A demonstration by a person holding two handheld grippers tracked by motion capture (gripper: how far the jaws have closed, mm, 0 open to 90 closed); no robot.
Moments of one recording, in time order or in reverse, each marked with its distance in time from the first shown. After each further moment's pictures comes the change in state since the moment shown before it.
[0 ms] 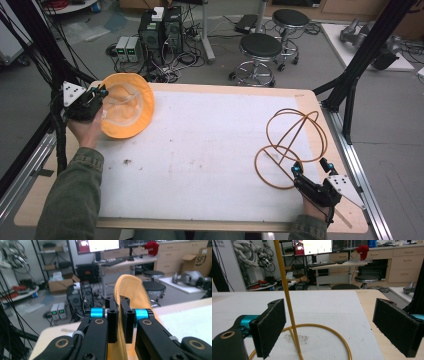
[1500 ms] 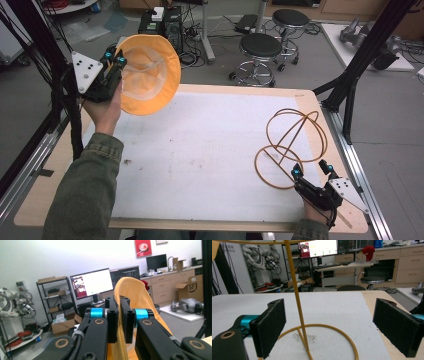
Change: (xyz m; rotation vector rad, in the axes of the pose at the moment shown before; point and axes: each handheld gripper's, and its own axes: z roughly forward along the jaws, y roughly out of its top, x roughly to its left) left arm -0.102 0.120 -0.031 -0.262 -0.022 0.117; right arm 0.002 0.001 -0.010 -0.011 0.047 0.022
